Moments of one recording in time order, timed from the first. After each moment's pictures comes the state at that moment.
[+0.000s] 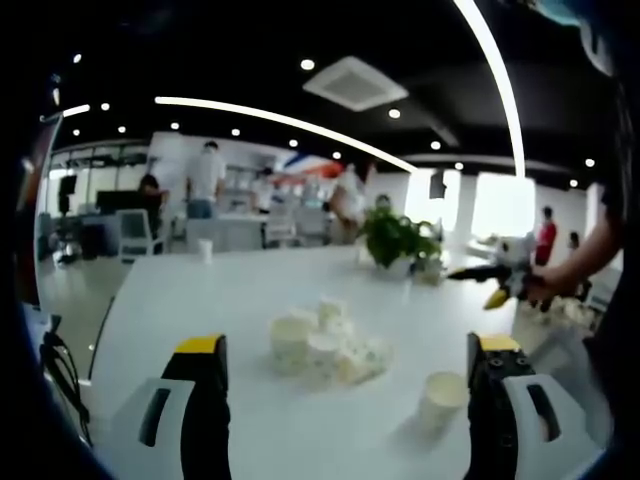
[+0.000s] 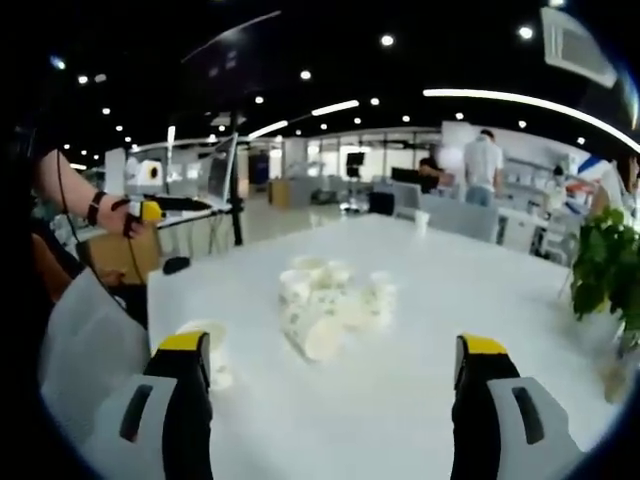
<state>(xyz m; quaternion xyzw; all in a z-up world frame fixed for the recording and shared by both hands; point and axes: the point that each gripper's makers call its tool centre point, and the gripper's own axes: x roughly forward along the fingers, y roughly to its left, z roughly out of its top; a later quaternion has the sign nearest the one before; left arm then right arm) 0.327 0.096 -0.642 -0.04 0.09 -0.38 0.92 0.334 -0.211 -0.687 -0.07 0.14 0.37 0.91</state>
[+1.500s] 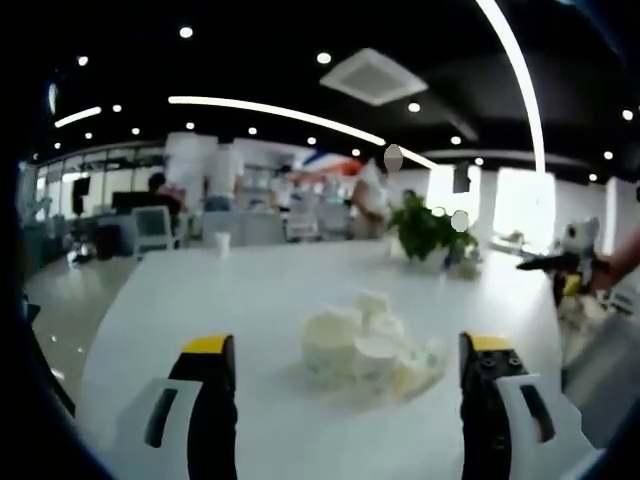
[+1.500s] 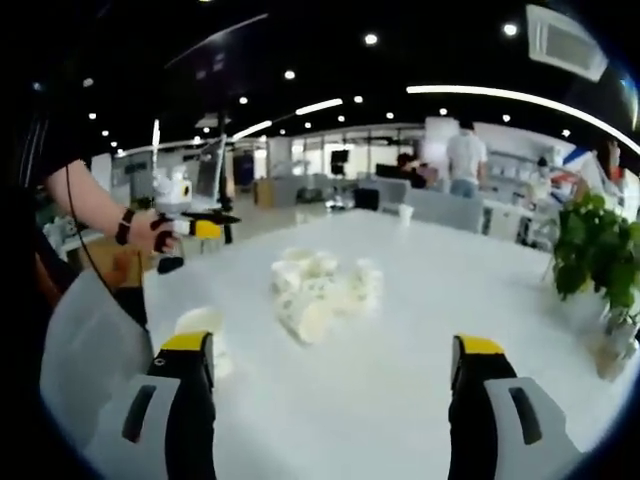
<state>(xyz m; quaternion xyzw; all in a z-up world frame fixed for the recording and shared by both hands) 0.410 0.083 -0.692 -0.03 0.09 -0.34 0.94 0.308 -0.230 -0.695 -0.06 0.16 0.34 0.92</state>
